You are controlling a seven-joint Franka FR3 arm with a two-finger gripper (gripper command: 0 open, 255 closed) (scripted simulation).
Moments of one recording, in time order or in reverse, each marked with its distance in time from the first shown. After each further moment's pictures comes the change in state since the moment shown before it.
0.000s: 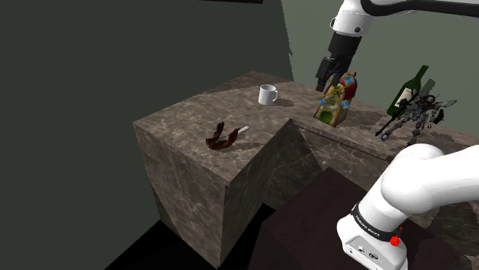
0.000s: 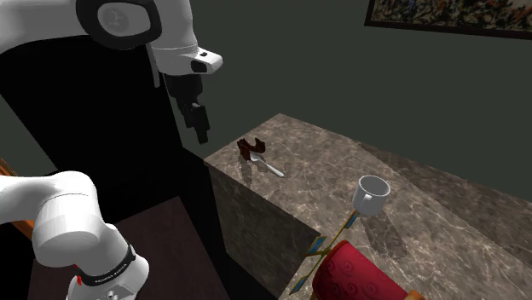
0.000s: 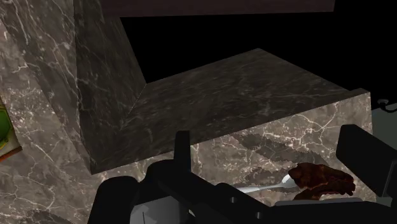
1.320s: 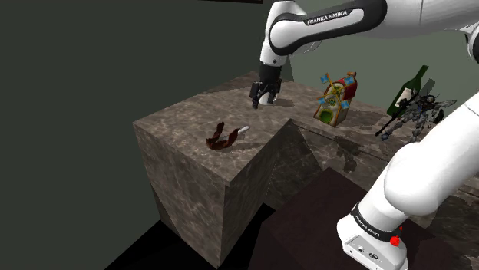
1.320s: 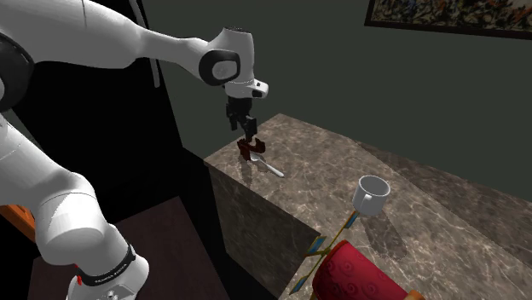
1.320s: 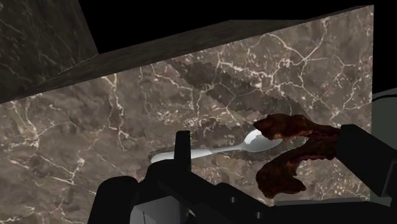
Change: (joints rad) arm 0.088 0.578 0.068 0.169 0.118 0.392 0.048
